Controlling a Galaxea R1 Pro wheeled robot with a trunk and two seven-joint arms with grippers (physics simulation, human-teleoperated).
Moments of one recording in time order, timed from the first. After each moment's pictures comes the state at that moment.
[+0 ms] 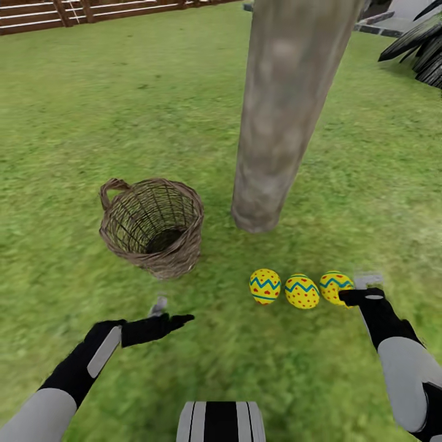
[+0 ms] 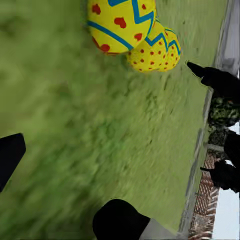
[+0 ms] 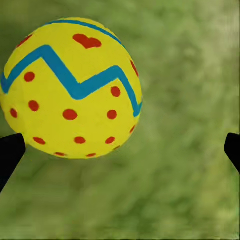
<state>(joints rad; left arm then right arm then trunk) -0.60 0.18 -0.16 -0.86 0.61 0.77 -0.80 -0.88 -0.21 -0.48 -0.54 0.62 0.25 0.08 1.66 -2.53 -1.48</state>
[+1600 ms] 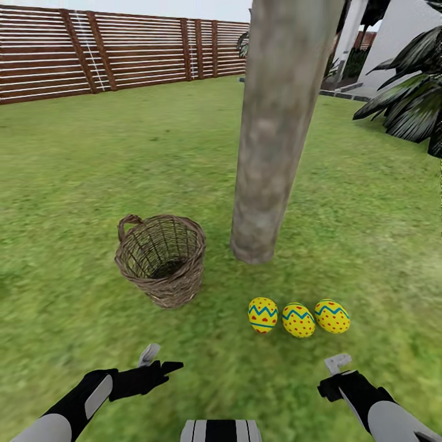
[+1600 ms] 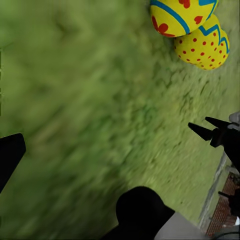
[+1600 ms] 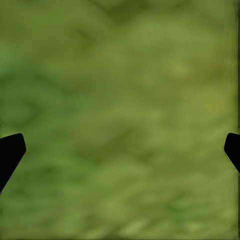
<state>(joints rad) -0.57 0.17 -0.17 -0.40 0.58 0.58 -0.80 -0.66 -0.14 -0.45 -0.21 0.76 0.24 0.13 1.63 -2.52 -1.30</state>
